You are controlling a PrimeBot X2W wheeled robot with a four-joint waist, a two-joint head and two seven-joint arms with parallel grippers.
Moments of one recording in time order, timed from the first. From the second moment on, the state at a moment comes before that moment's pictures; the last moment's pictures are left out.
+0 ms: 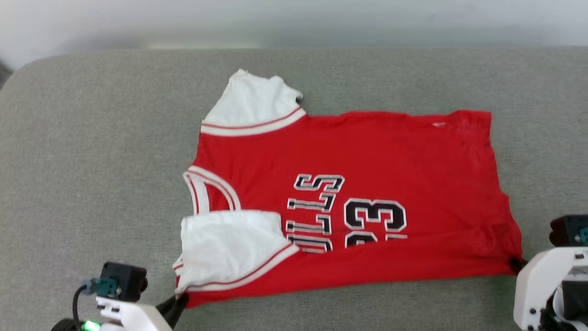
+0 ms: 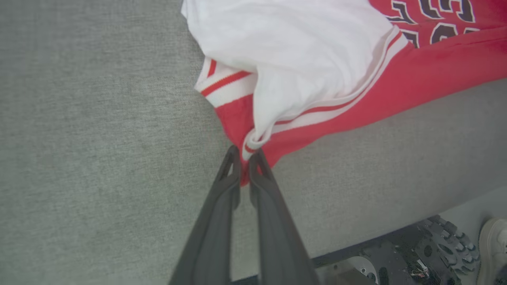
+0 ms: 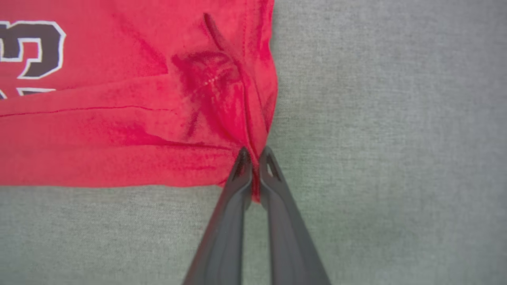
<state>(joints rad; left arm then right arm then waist) -0.03 0.82 -0.59 -0.31 -0.91 0.36 0.32 -0.03 -0.16 -0.17 -0.08 0.18 0.13 0.78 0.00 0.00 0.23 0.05</state>
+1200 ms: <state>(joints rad) -0.03 0.73 -0.59 -0.18 -0.87 0.24 0.08 0.03 -0.17 -0.22 -0.16 0.25 0.13 0.67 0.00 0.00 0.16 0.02</state>
